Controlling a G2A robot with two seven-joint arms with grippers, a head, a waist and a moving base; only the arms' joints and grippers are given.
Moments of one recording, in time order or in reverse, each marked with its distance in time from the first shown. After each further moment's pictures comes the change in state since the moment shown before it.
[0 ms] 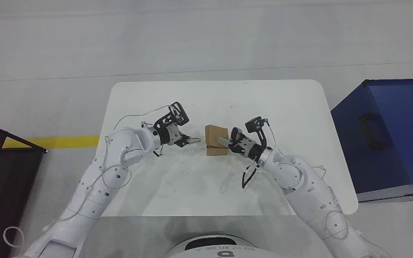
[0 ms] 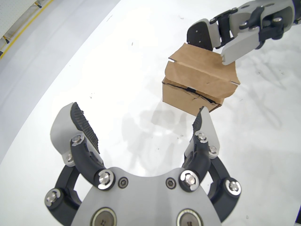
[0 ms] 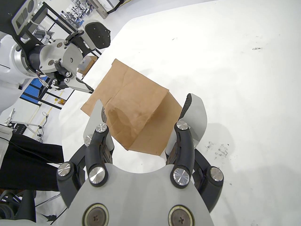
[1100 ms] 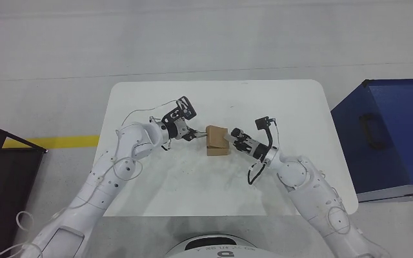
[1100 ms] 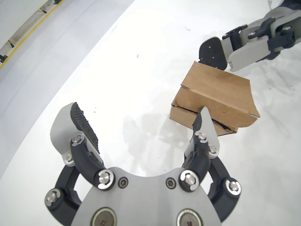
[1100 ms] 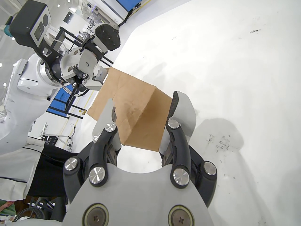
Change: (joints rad) left arm -0.100 -0.042 0.100 0.116 0.010 0.055 0.062; right arm 0.013 -0.002 0.032 0.086 0.223 -0.069 0.056
